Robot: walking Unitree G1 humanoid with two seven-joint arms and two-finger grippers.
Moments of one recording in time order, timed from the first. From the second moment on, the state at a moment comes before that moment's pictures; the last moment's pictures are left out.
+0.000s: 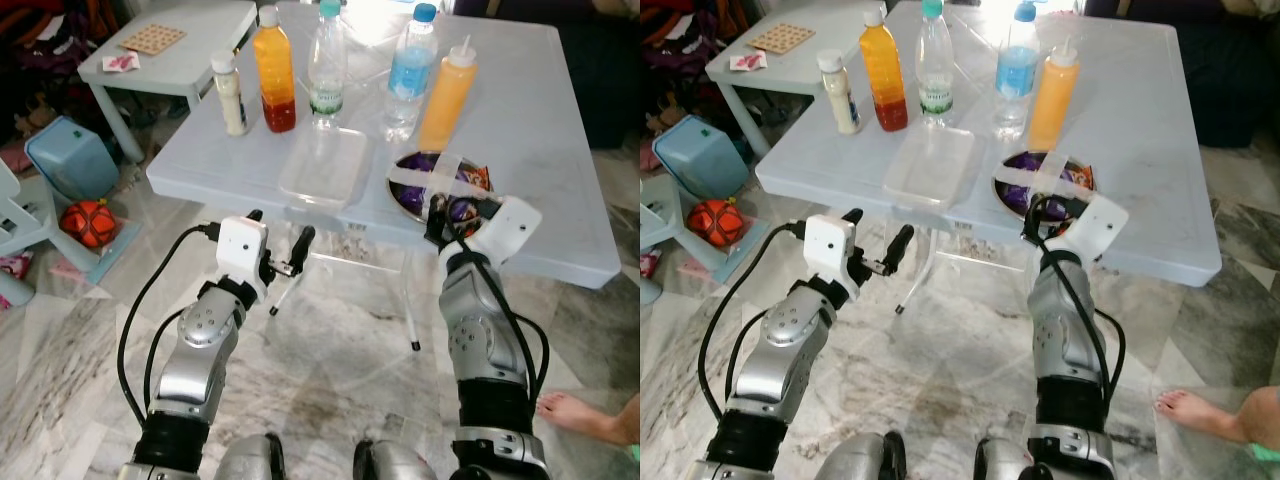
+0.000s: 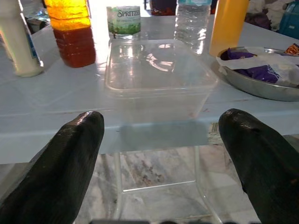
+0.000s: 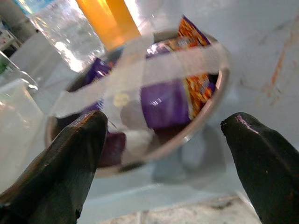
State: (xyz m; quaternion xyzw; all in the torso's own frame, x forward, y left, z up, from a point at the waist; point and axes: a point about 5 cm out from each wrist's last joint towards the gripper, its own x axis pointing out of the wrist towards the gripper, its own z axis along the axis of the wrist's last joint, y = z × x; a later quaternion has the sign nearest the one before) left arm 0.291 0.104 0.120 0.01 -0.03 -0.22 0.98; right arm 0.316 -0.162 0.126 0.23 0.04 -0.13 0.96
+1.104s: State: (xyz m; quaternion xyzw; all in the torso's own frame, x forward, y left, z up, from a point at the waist) left arm 0.290 0.103 0.118 0.03 -0.03 -0.23 0.97; right arm 0.335 -0.153 0.128 0.33 0.09 -0.15 0.93
